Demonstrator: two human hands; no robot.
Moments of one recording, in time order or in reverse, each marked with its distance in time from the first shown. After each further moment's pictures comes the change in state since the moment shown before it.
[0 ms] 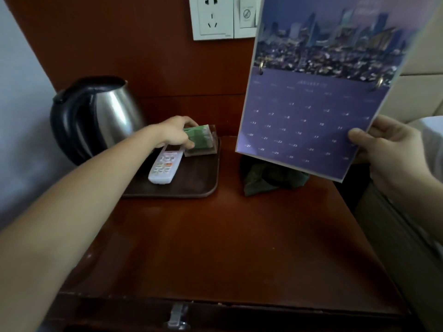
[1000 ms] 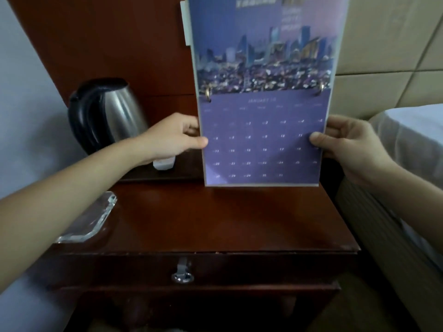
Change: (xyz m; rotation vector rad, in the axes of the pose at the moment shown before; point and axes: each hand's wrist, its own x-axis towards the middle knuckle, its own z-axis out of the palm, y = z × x) left_hand -0.152 0.064 0.001 -0.354 -0.064 0.341; right_hand -0.058 -0.031 -0.001 0.071 -0.332 -0.018
